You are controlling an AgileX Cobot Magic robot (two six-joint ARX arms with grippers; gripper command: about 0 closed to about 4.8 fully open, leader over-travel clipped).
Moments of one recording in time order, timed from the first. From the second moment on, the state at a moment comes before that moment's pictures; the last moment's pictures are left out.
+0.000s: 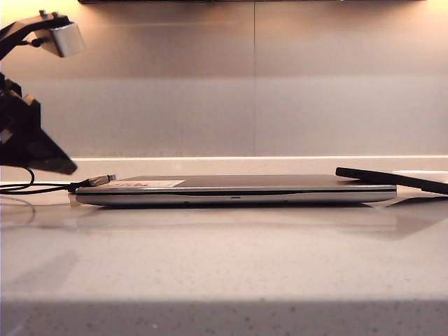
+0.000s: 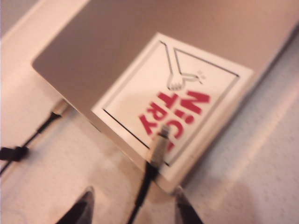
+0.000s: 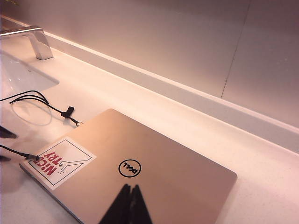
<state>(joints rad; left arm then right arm) -0.40 0.89 0.40 -0.02 0.11 0.55 0.55 0.59 0.71 -0.25 -0.04 -0.11</state>
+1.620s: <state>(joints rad) -0.38 1.15 0.40 0.18 0.08 0.59 0.55 0.59 0.71 -0.25 -0.04 -0.11</state>
